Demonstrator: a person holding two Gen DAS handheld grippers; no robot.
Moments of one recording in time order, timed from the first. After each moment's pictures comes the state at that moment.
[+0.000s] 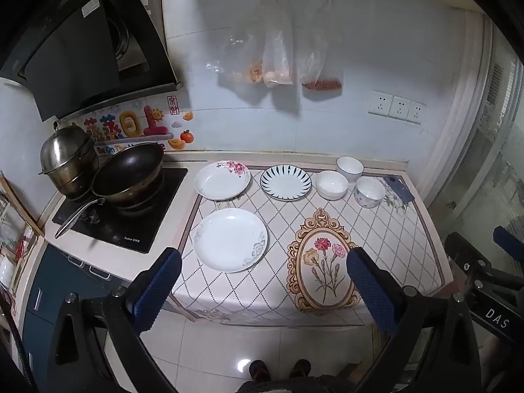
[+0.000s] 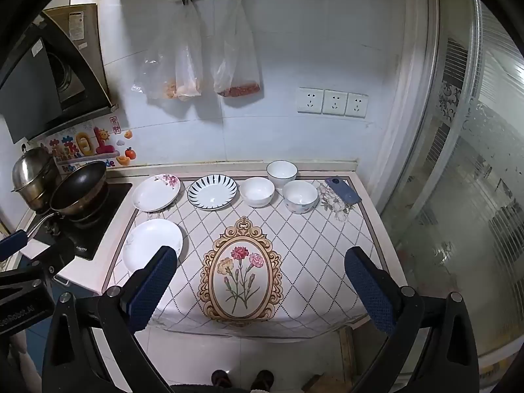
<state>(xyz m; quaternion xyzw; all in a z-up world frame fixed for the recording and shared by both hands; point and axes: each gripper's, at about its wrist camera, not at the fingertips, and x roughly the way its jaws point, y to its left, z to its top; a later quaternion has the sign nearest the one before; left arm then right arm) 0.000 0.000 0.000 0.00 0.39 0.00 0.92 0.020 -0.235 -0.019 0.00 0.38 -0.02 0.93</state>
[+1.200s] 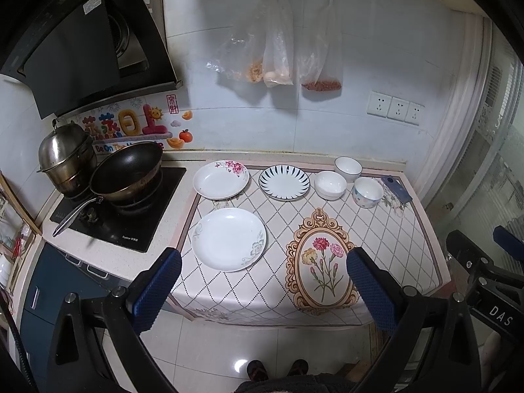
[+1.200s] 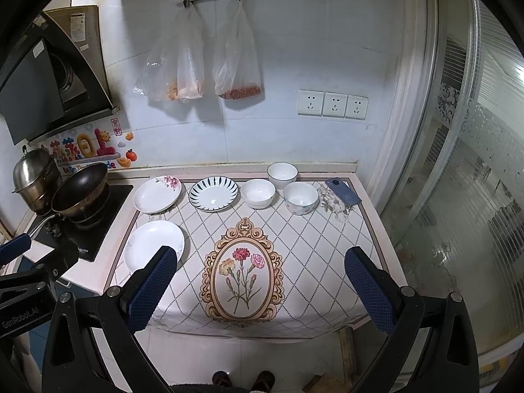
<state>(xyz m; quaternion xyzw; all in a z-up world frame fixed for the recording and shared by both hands) -0.004 -0.003 -0.006 0.00 0.38 0.00 0.92 0.013 -0.228 -0.015 0.00 0.37 -0.02 0.93</state>
